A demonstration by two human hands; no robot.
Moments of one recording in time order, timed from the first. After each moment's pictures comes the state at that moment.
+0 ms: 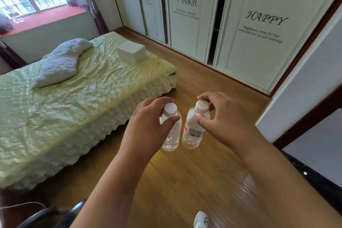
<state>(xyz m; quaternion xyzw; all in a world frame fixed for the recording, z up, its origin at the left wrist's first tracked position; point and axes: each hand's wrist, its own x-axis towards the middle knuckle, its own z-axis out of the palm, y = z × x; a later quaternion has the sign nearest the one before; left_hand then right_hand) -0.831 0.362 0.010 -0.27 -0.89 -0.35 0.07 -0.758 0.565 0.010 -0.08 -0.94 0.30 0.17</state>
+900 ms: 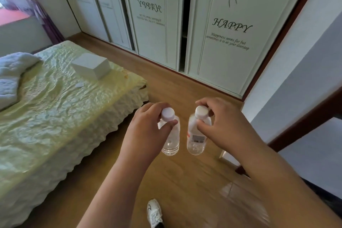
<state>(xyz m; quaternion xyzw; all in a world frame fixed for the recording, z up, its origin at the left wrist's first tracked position) -1.001 0.522 -0.014 -0.32 -0.86 -0.40 0.02 -0.889 0.705 0.016 -0.19 -0.93 0.28 0.12</state>
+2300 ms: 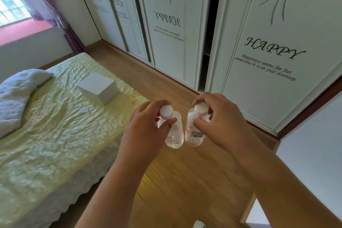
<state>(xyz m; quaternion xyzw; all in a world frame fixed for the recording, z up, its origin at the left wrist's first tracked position) -1.310 0.751 0.008 -0.26 -0.88 -0.39 0.05 -1.237 0.949 0.007 -0.11 -0.92 0.34 0.16</state>
